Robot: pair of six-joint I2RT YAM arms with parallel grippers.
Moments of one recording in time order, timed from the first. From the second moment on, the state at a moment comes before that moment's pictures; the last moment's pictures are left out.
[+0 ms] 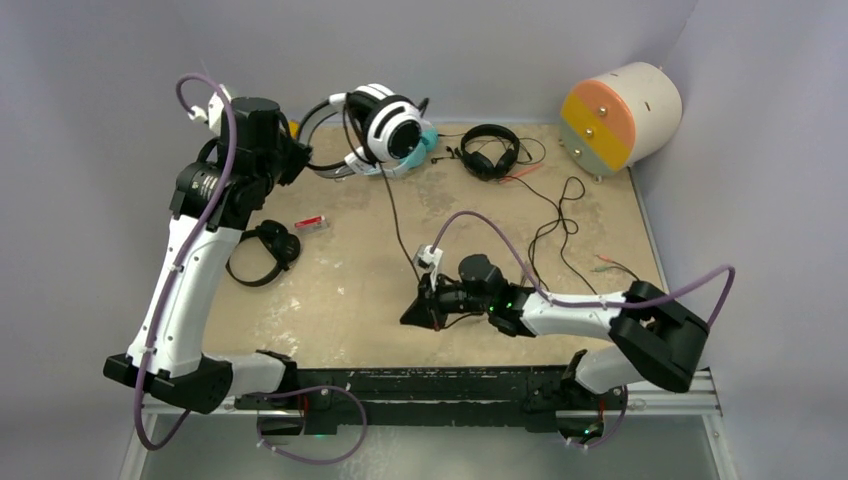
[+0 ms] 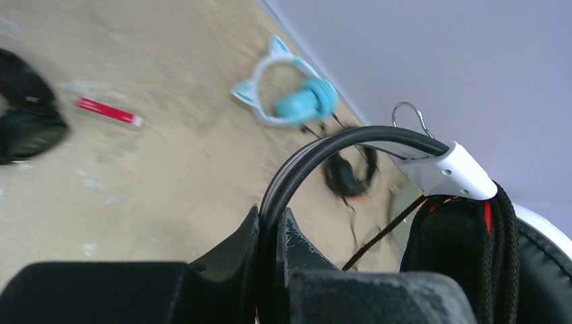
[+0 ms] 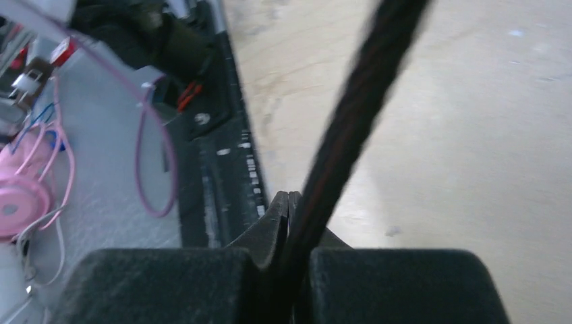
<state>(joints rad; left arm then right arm) -0.34 1.30 1.80 -1.02 -0.29 -1.04 0.93 1.44 0.54 0.51 -0.52 0.40</state>
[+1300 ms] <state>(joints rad) -0.45 1.14 1.03 -0.80 -0.26 -0.36 0.85 1.54 1.62 -0.74 -0.17 0.00</state>
